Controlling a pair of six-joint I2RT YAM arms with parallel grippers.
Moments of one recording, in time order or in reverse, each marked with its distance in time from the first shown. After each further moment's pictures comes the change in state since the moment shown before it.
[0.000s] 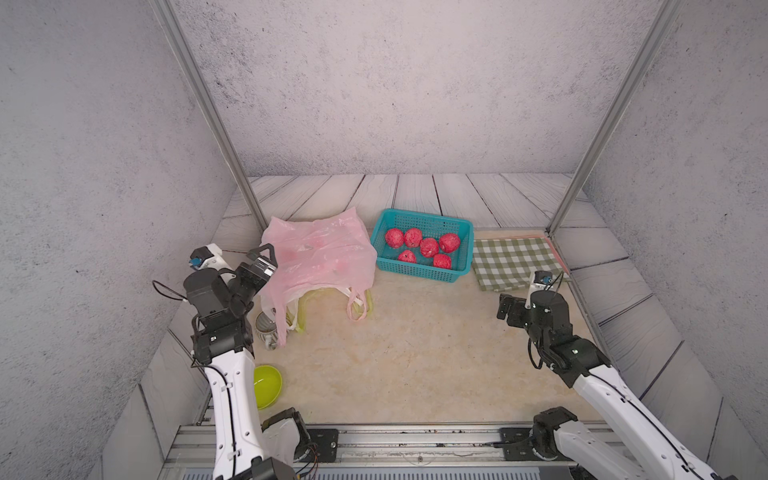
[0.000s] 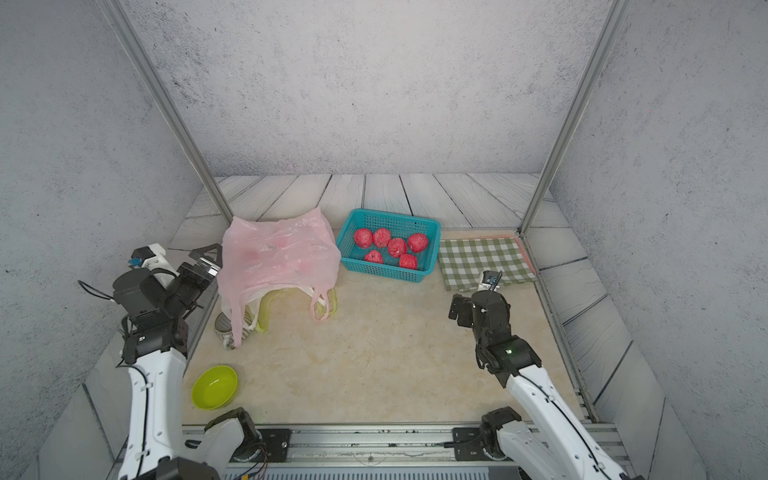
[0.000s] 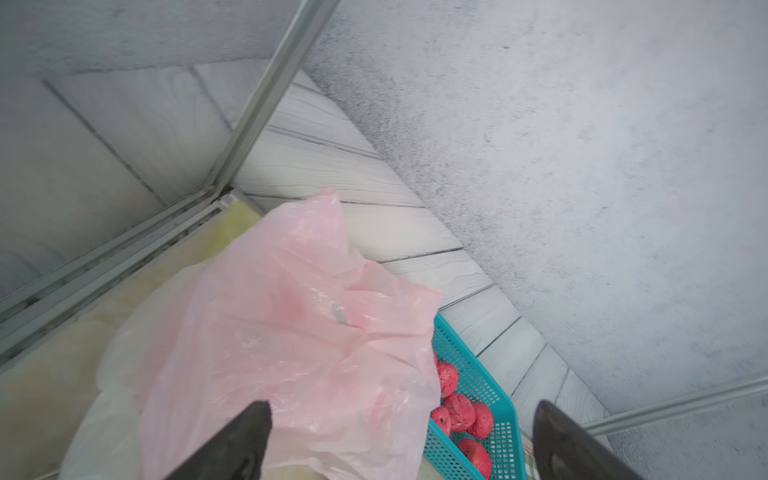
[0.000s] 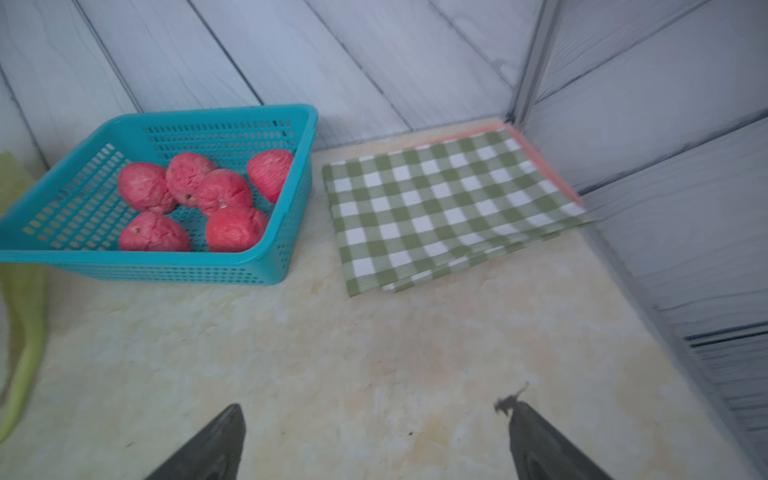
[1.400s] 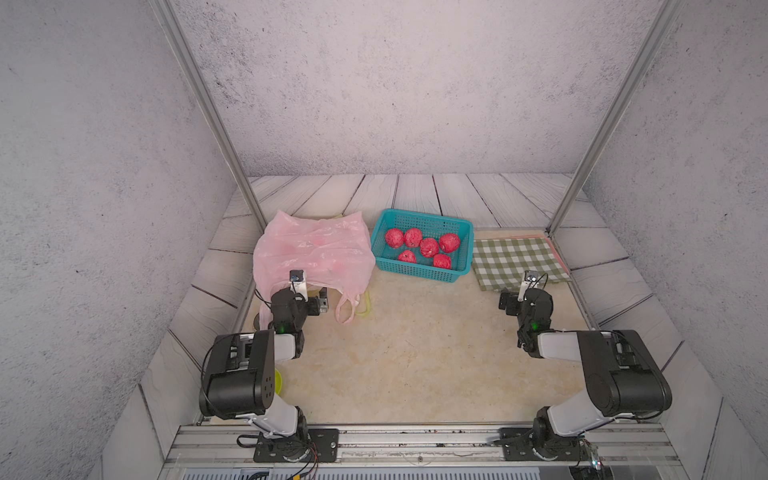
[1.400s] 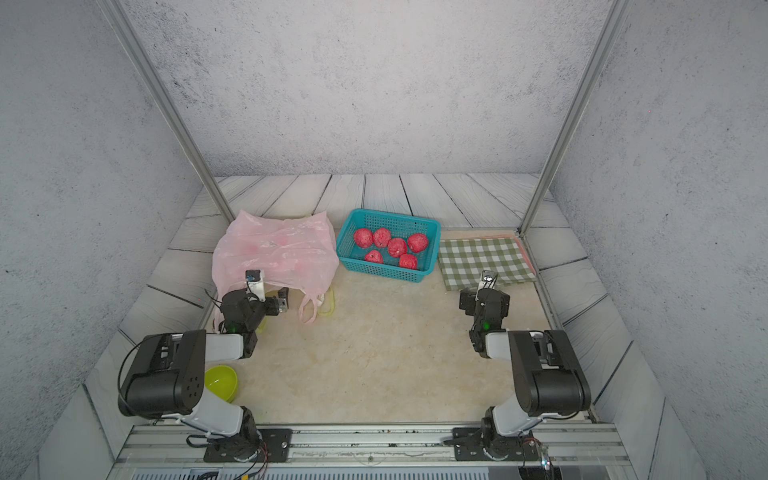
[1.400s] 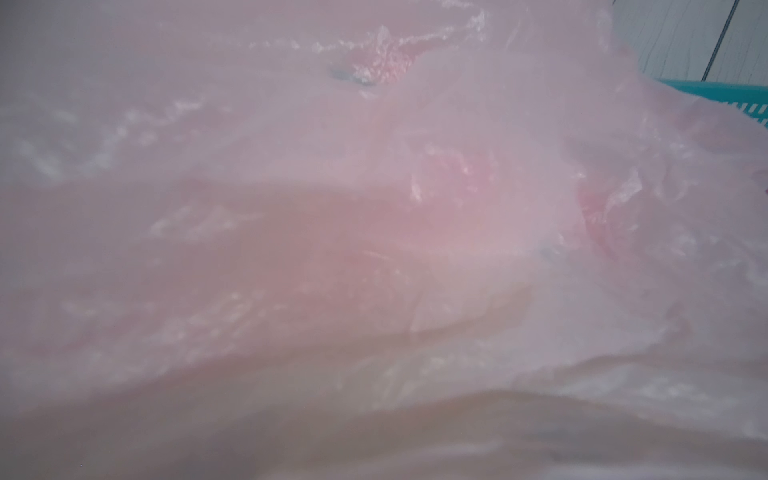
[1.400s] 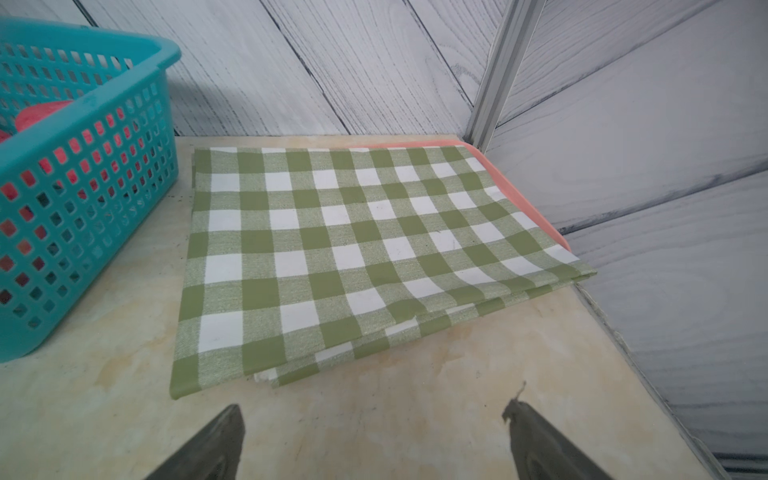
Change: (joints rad) left arm -0.279 0.666 -0.429 0.910 -0.311 0.710; right arm -0.273 0.790 -0.108 0.952 -0.139 -0.233
